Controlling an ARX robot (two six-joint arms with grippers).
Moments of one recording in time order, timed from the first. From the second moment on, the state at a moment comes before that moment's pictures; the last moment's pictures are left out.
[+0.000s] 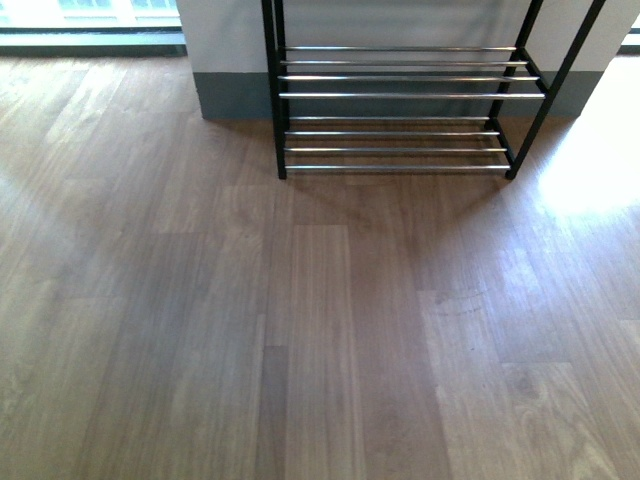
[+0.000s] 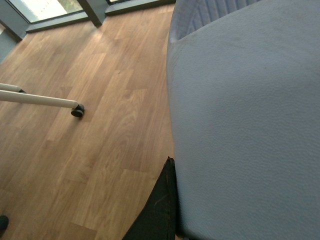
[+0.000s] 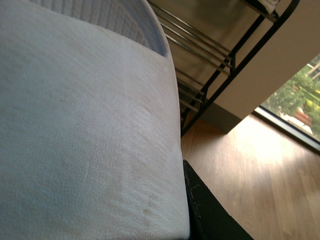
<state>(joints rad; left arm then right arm) -0.28 0.94 0.37 0.07 -0.61 0.03 -0.09 0.69 0.22 0.27 -0.25 -0.54</state>
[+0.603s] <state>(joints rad) -0.28 0.94 0.37 0.06 -0.62 0.03 -0.09 0.69 0.22 0.27 -0.26 -0.54</state>
